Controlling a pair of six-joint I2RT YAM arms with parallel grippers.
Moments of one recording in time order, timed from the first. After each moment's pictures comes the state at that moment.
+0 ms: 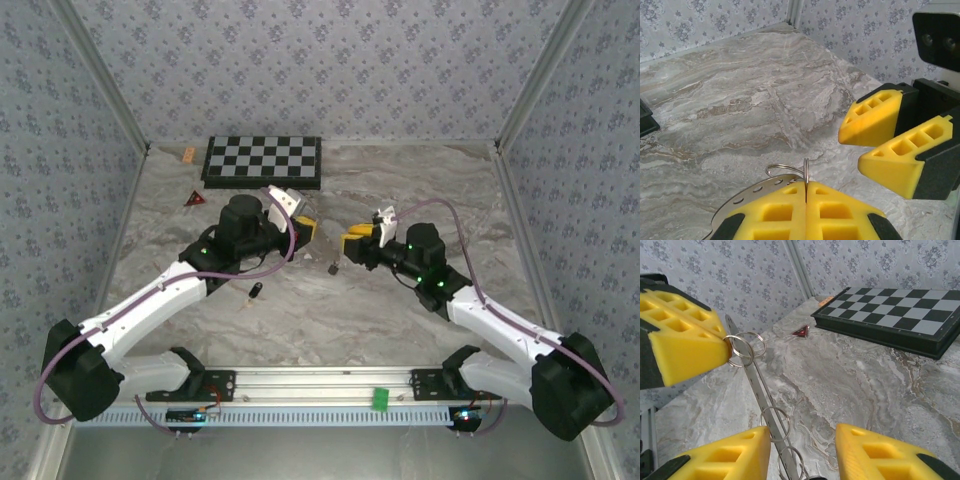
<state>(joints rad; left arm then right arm) -0.71 1.18 0.93 -0.12 0.28 -0.15 0.57 1.07 0.55 0.35 -0.37 0.30</state>
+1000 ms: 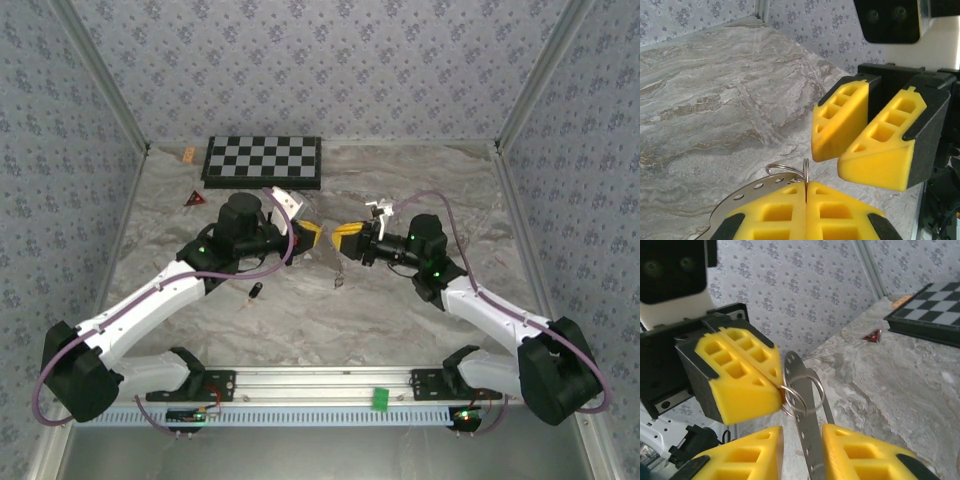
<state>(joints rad) -0.71 1.17 0.95 -0.16 0.41 -0.15 0.52 1.17 0.60 0.54 -0.70 0.48</state>
